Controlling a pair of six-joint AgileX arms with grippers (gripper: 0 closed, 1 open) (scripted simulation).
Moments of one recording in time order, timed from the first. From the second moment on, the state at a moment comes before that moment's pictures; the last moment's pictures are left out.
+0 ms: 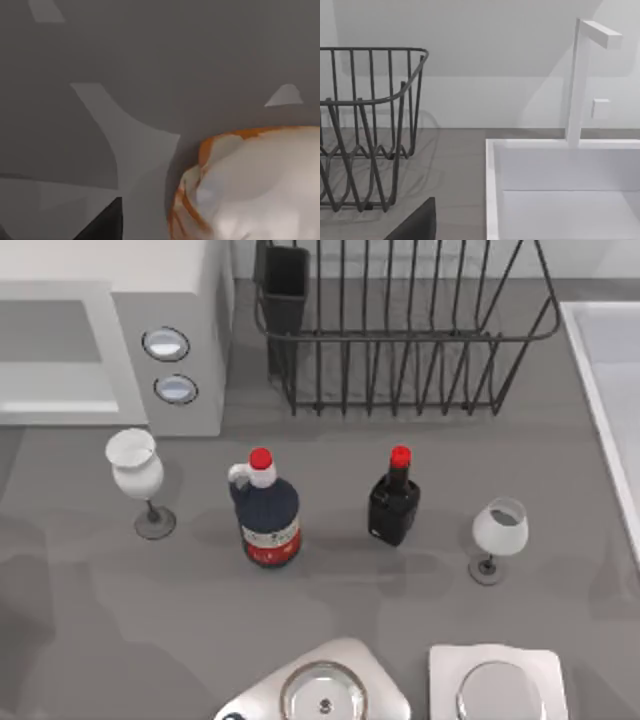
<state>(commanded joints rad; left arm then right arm) 0.37 1.71 0.88 -0.73 0.00 0.84 0.00 0.00 0.00 0.00 0.00 0.00</state>
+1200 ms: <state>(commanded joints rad) 0.37 1.78 0.82 -0.61 0.00 0.85 0.00 0.00 0.00 0.00 0.00 0.00</state>
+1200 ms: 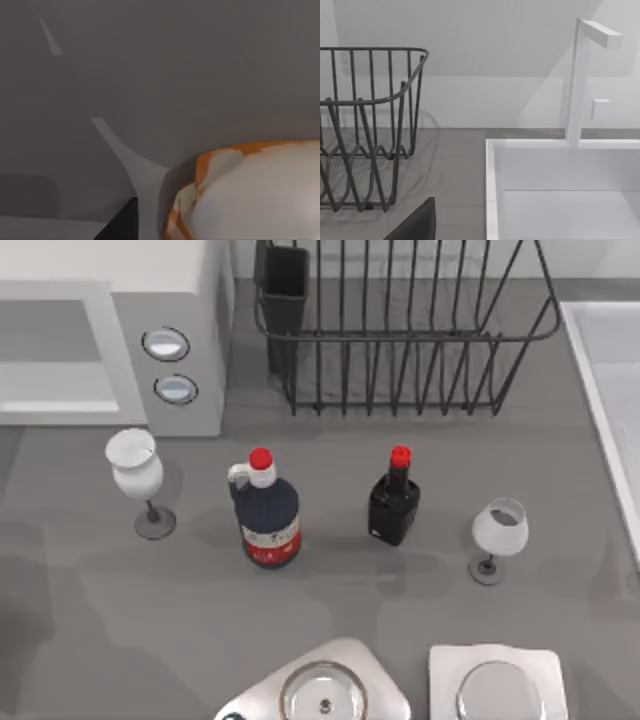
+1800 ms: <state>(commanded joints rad) 0.37 1.72 0.85 -0.68 0.02 0.84 0.00 0.00 0.00 0.00 0.00 0.00</state>
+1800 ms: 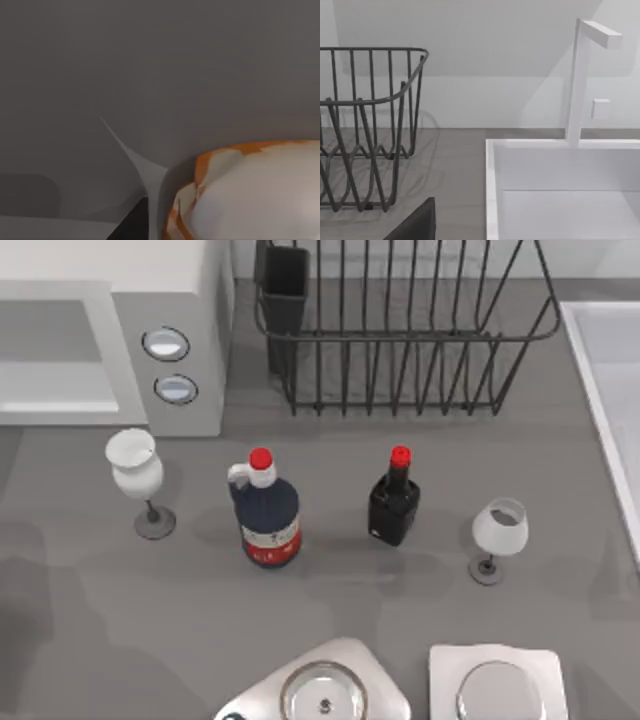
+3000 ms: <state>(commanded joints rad) 0.36 1.57 1.10 -1.04 0.03 0.81 0.00 0.00 0.00 0.00 0.00 0.00</state>
